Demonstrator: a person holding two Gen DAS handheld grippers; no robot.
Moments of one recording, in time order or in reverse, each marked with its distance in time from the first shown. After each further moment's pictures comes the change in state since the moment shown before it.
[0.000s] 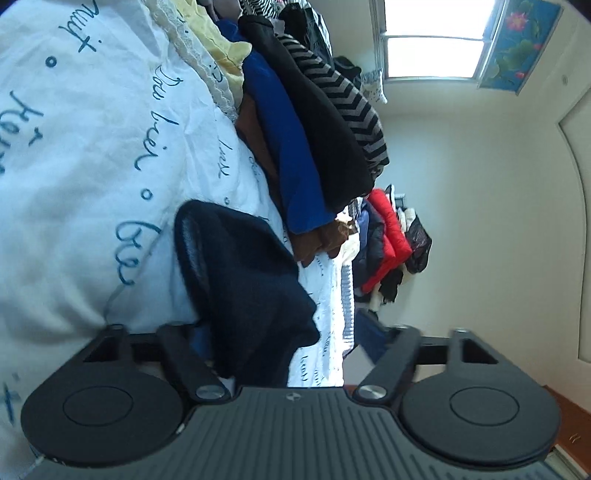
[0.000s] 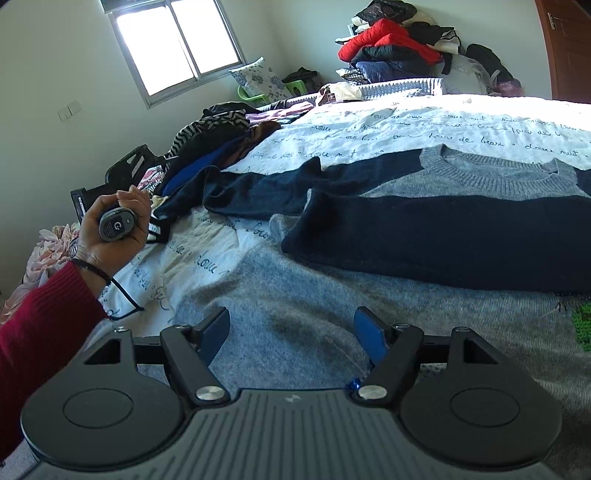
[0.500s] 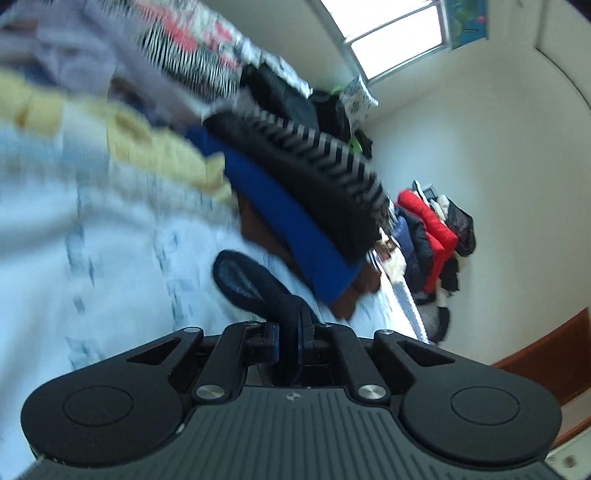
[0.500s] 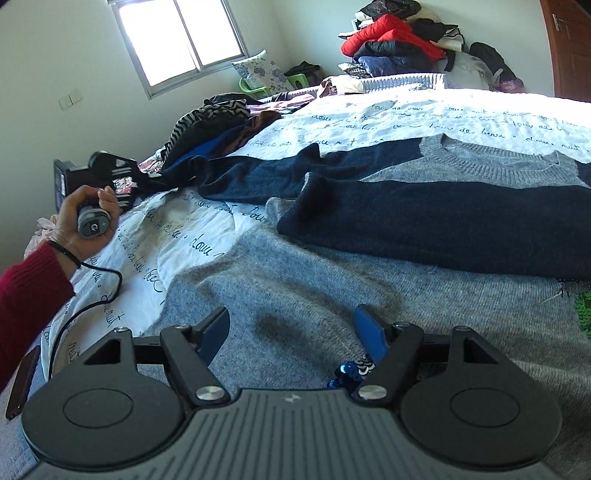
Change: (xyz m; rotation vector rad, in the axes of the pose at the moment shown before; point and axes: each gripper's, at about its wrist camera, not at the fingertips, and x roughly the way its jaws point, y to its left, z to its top) left arm -0.039 -0.054 0.040 0.378 -0.165 0.218; right arm 0.004 -0.002 -0.010 -0.017 0.015 -0.004
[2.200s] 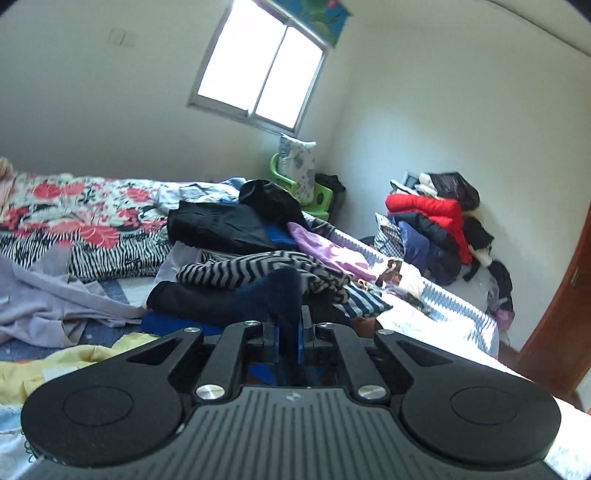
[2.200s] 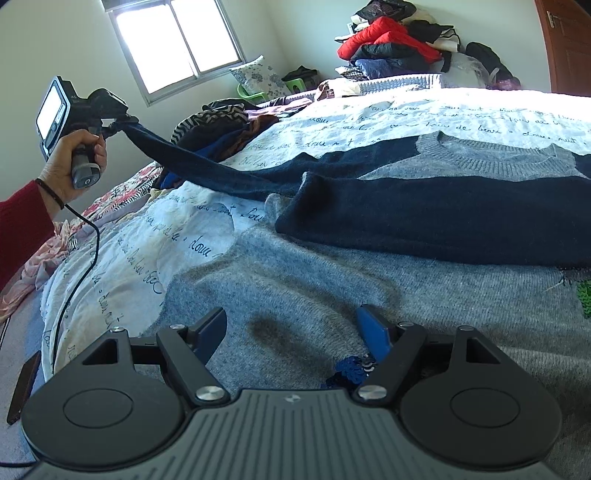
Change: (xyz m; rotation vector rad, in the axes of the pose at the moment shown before) left arm -0.022 -0.149 -0.006 0.611 -0.226 0.113; right arm -0.001 -0.004 -0.005 0.027 -0.024 0.008
